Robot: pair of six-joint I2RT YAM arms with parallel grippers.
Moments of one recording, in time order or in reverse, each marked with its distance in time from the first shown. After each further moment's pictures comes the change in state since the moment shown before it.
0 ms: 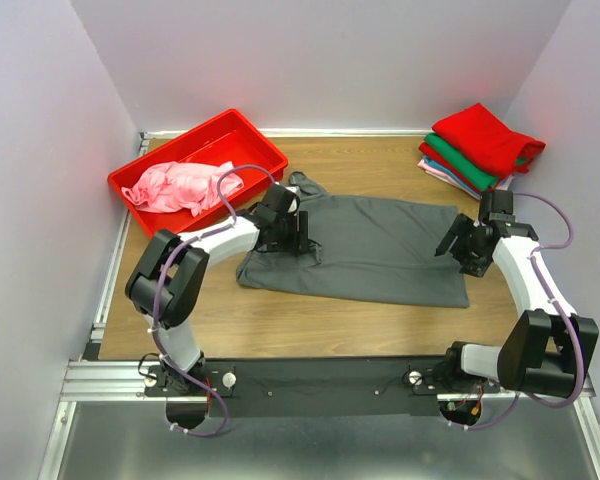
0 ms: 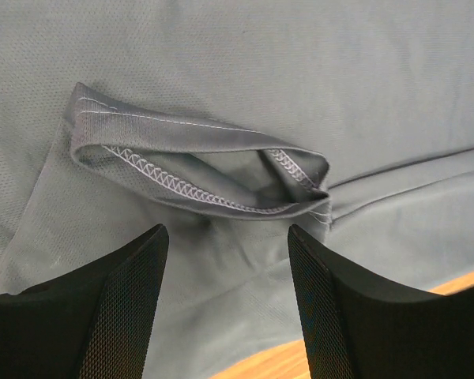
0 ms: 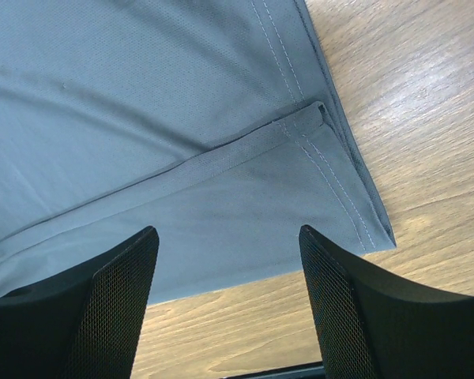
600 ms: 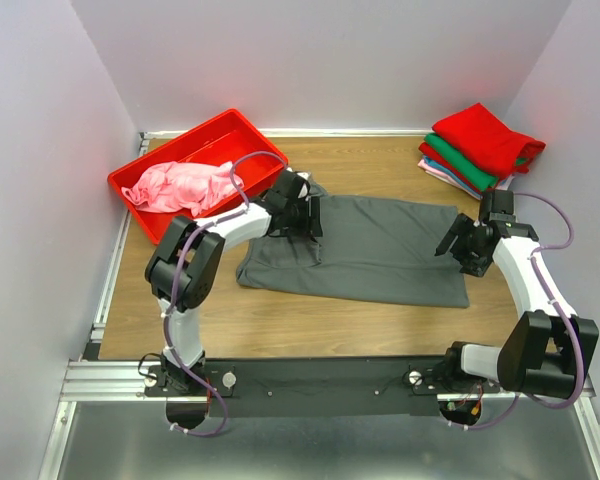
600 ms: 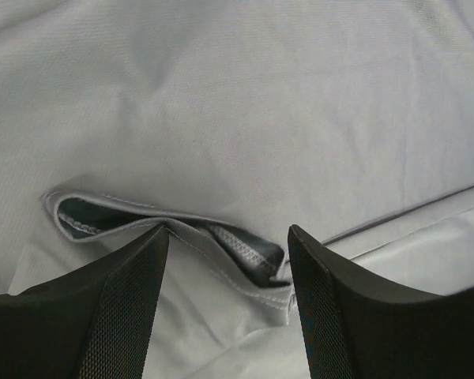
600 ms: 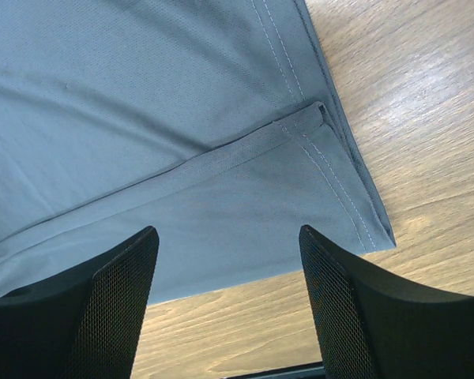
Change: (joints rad) left arm 0.001 0.149 0.175 0.041 0.043 0.018; right arm 0.000 -0.009 0.000 0.000 0.000 0.000
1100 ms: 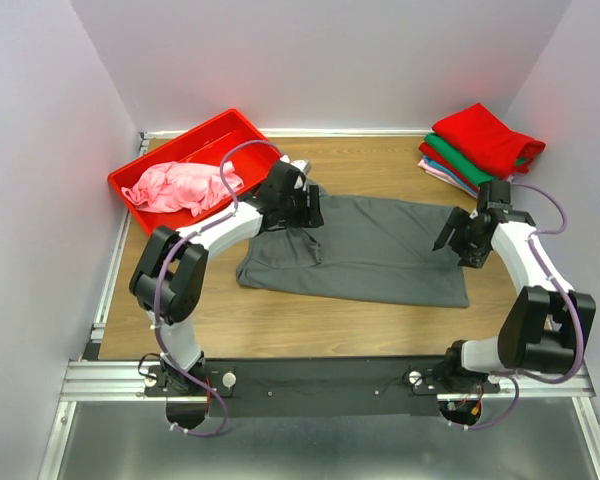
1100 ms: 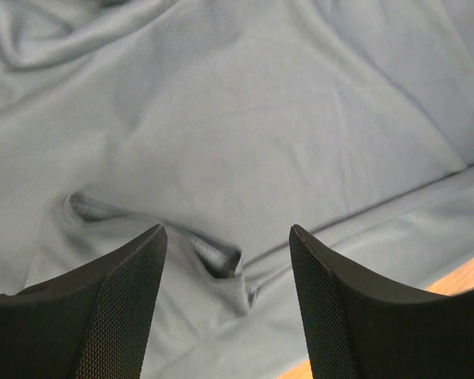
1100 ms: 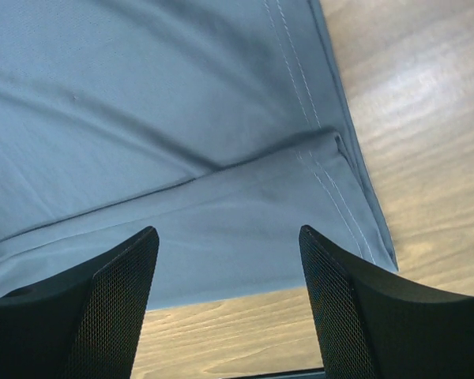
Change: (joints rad) left arm 0.007 -0.084 0.027 0.005 0.007 0.016; right arm 0.000 0.102 0.066 0.005 -0.024 -0.050
